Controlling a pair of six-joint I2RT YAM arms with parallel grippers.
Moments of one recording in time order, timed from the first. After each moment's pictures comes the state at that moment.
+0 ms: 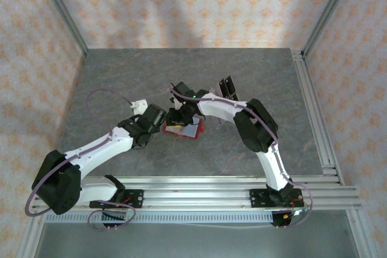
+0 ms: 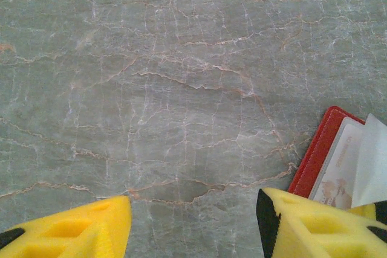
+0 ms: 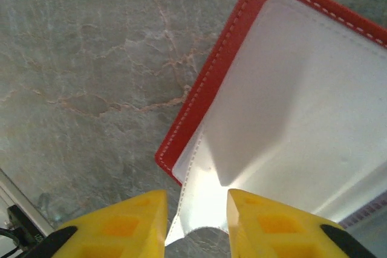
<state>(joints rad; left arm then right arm) -0.56 1.25 0.73 -0.55 -0.58 -0.78 0.80 2.15 1.62 -0.58 -0.43 0.64</state>
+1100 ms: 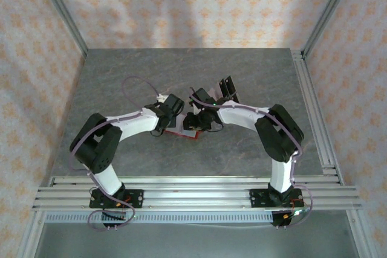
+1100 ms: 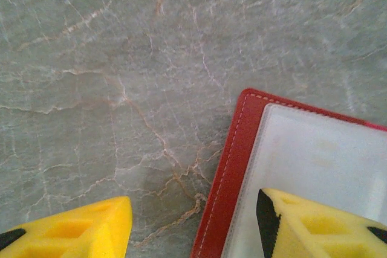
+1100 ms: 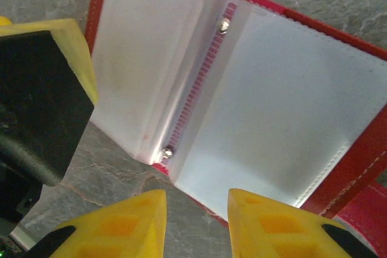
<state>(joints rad) -0.56 1.70 0.97 -0.45 -0.41 -0.57 0.74 1.89 1.23 -0.45 -0.34 0.66</state>
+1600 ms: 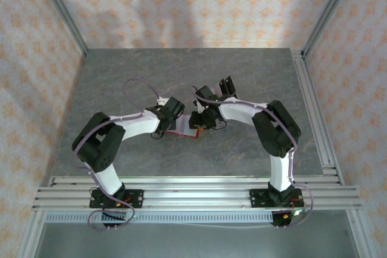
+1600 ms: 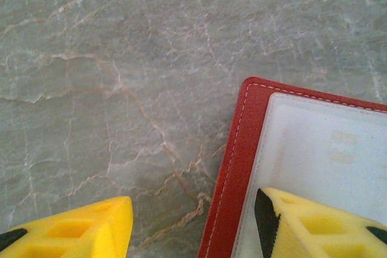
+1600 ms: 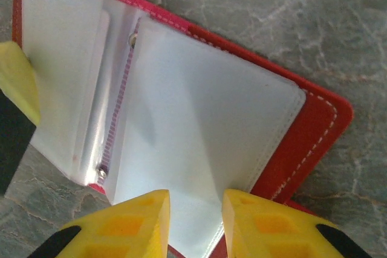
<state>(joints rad) -0.57 1.71 0.92 -0.41 -0.43 -0.59 0.68 1.94 1.27 -0.50 -0.33 0.54</state>
